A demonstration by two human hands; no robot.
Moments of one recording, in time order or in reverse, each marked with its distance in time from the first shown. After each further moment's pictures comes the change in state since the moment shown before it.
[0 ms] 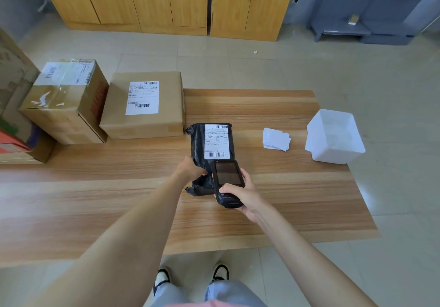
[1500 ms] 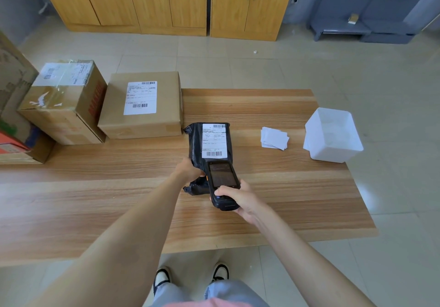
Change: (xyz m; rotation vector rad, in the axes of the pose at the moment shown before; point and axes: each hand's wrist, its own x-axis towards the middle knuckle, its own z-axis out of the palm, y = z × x) left_hand -0.001 -0.001 0.005 0.019 -0.011 -0.009; right_hand 0.000 0.005 -0.002 0.032 -0.051 0.054
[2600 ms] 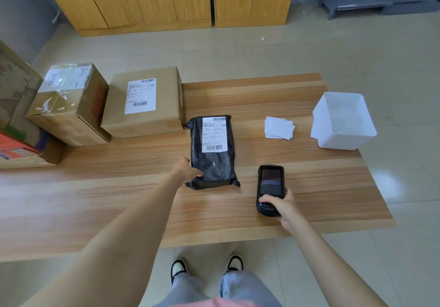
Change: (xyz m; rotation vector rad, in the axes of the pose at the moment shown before) left_hand -0.007 -0.006 0.002 0.090 0.032 -0.067; right_hand 0.024 0.047 -0.109 0.084 0.342 -0.009
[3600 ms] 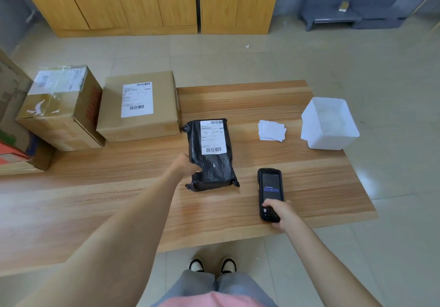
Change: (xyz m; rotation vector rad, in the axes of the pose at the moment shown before) left_hand -0.003 0.005 -0.018 -0.013 -0.032 0.091; right_hand -0.022 0.003 0.014 -0.086 0.251 0.199
